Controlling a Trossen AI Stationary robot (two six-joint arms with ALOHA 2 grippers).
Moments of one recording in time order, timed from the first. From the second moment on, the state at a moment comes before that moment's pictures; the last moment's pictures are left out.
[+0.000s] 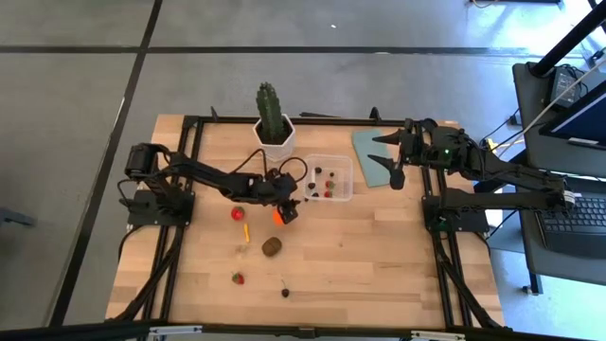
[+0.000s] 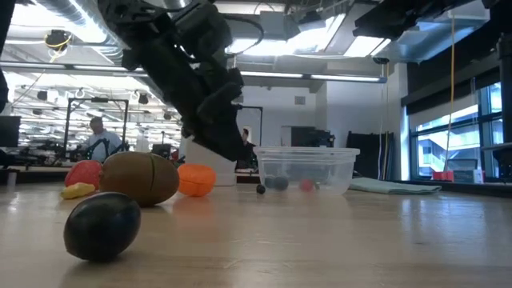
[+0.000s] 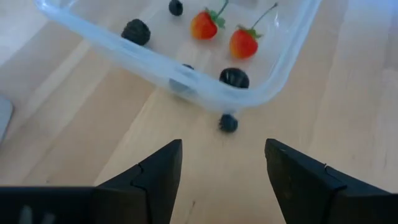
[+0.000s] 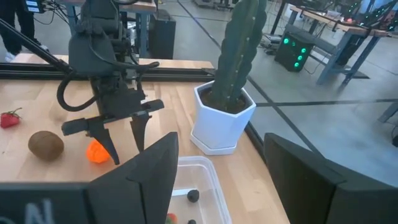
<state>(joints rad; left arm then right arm) 0.01 1.68 0.84 0.03 -0.27 -0.36 -0.28 0.73 0.76 -0.26 0.03 -0.17</state>
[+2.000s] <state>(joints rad) 0.00 1.94 0.84 0.38 -0.30 -0.35 -0.29 0.73 0.76 -0.25 0.04 -0.21</state>
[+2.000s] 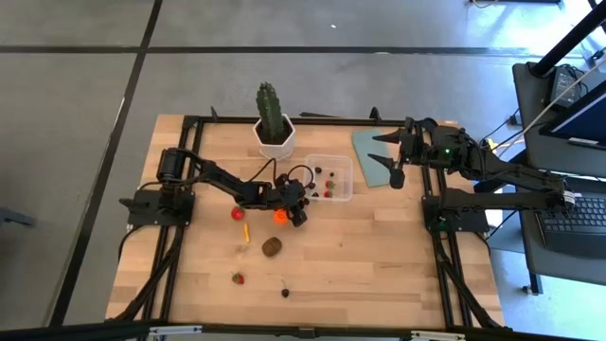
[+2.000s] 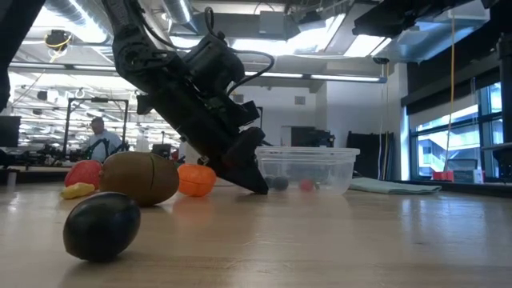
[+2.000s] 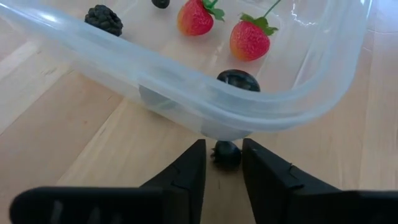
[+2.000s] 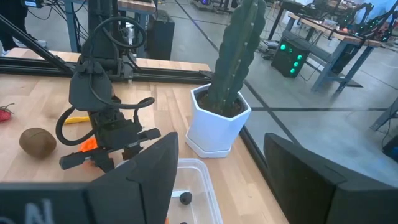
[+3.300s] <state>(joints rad) 0.02 1.80 0.83 0.10 -0.20 -0.25 -0.29 0.73 0.76 -0.25 0.04 -0.21</state>
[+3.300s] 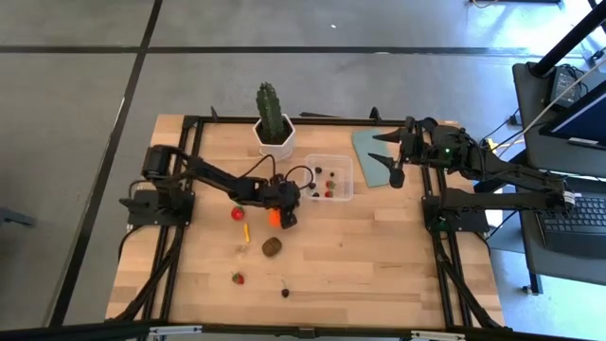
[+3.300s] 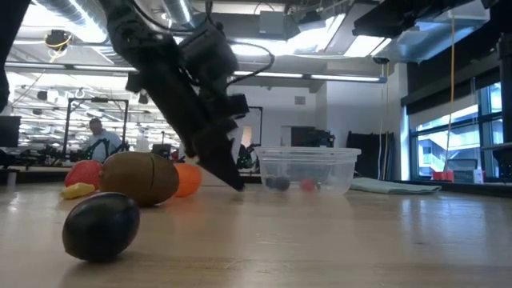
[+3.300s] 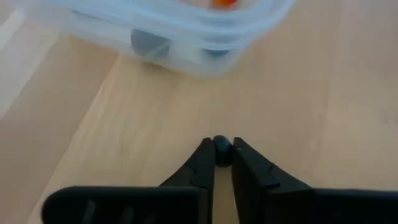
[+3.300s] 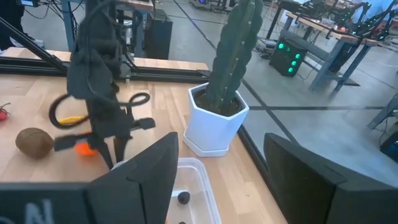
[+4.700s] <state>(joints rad) 0.20 2.00 1.45 -0.39 -0.01 -0.17 -0.29 0.73 0.76 -0.18 0.05 -0.16</state>
